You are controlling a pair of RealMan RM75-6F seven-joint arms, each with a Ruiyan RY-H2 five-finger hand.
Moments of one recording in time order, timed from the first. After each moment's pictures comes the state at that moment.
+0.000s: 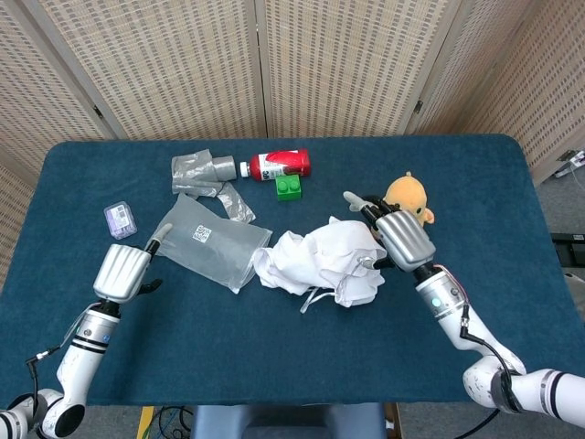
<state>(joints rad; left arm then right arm) -0.50 -1.39 -0.14 -1.48 1.40 1.25 0.39 0.66 -1.21 0.23 -1.72 -1.29 1.03 -0.04</state>
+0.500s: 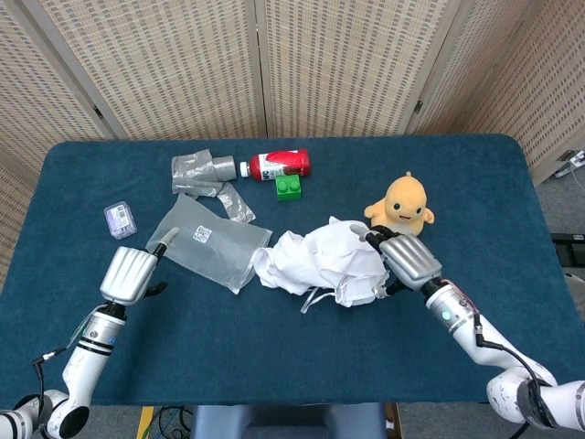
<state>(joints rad) -0.50 -1.40 -0.13 -1.48 1.41 1.26 0.40 0.68 -1.04 0.16 -1.88 -1.15 0.83 -0.11</state>
